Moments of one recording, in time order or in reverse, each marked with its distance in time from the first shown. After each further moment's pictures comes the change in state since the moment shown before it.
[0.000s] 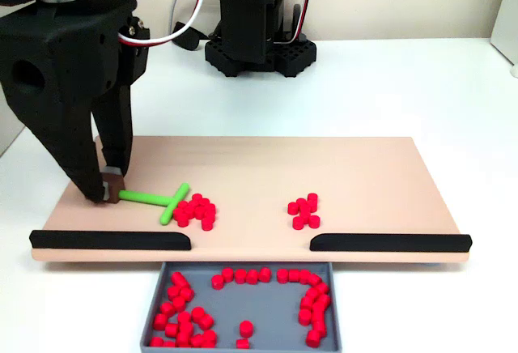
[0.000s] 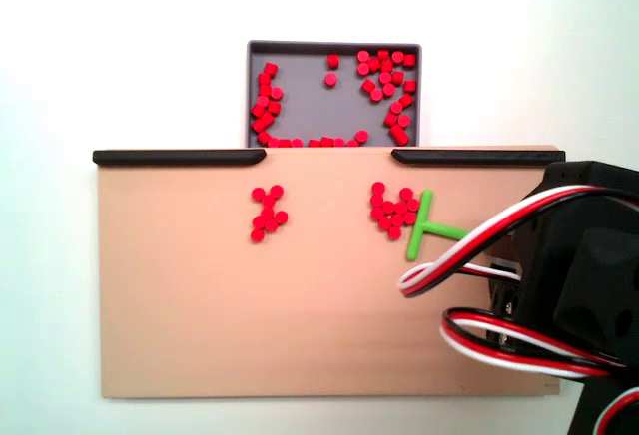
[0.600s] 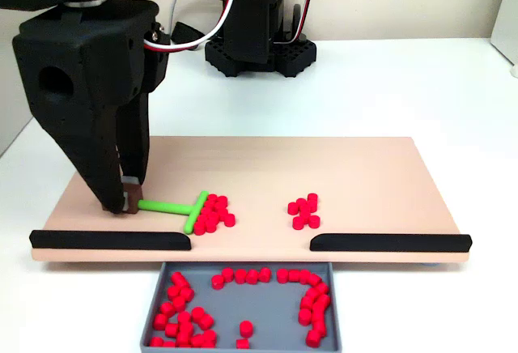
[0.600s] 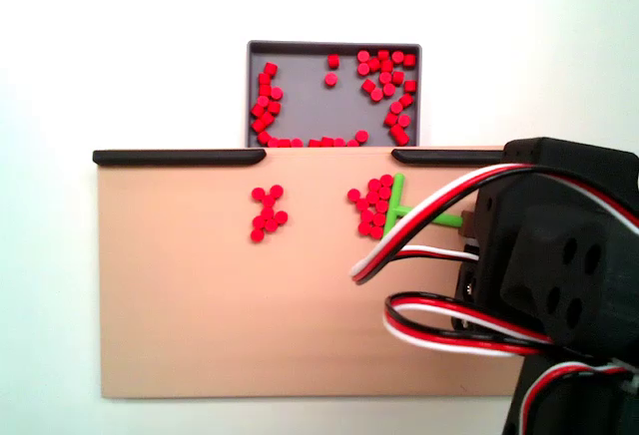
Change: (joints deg) arm -4.0 -1.1 -1.5 -0.3 0.0
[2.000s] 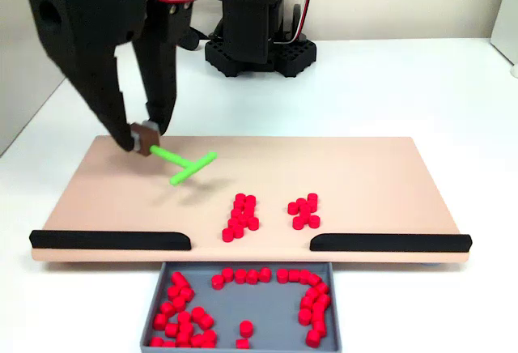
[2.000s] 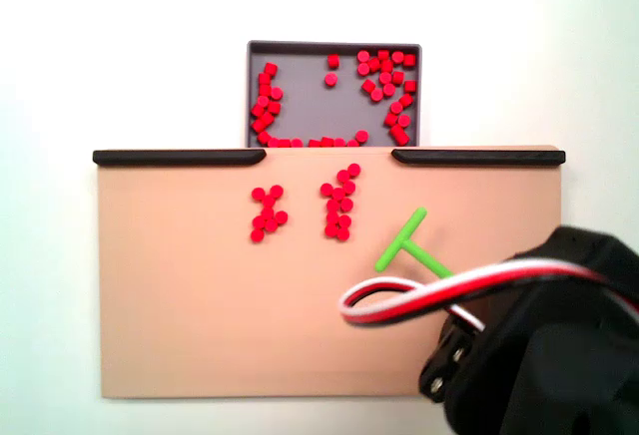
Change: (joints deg) arm 0.6 21.2 20.7 0.5 31.4
